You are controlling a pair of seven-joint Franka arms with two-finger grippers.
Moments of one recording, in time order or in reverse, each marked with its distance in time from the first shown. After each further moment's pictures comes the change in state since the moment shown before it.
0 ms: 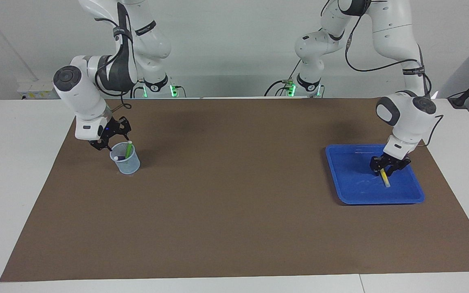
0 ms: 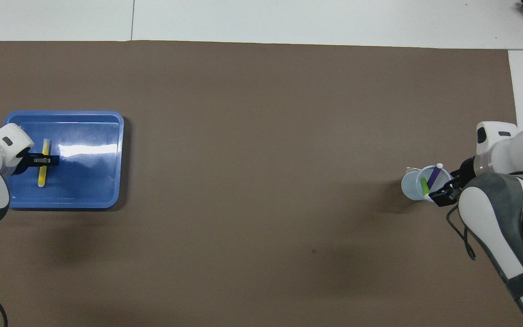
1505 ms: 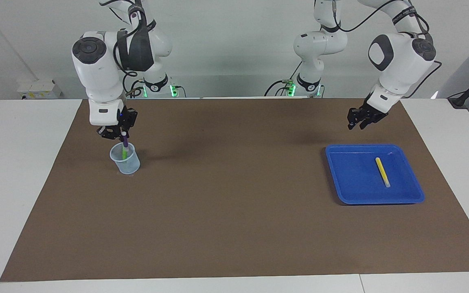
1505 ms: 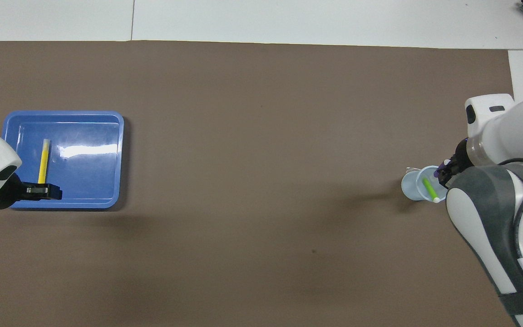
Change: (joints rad) left arm -0.137 -0.435 0.009 -0.063 -0.084 -0.584 -0.122; right arm 0.111 -0.001 -0.011 0.155 -0.175 -0.114 -0.002
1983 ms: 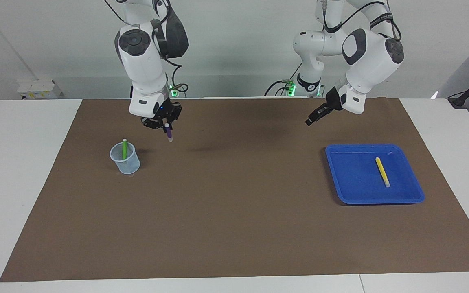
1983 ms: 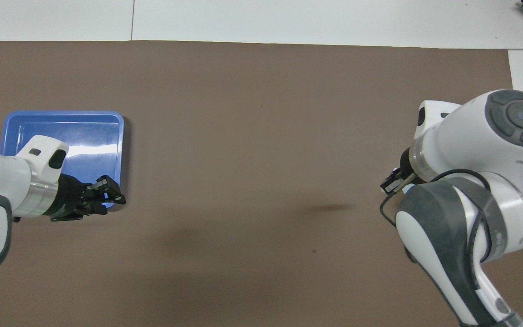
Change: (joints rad) left arm -0.164 -0.045 -0.006 0.018 -0.215 -0.145 -0.462; right arm 0.156 0.001 0.000 0.064 0.072 -0.095 0.300
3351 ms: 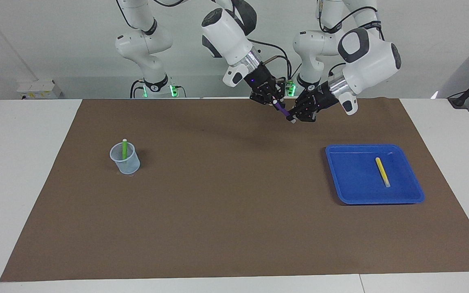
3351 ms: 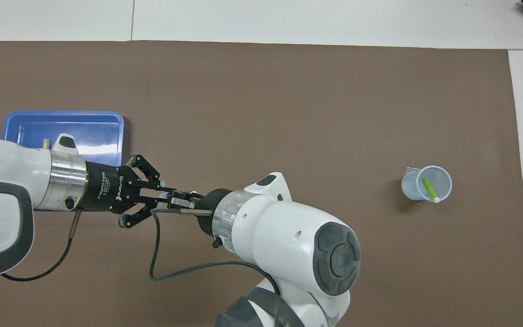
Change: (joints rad) left arm -0.113 0.036 -0.022 0.051 -0.500 0.006 -1.080; right arm 0.576 0.099 0.028 -0.008 0.542 0.785 1.176
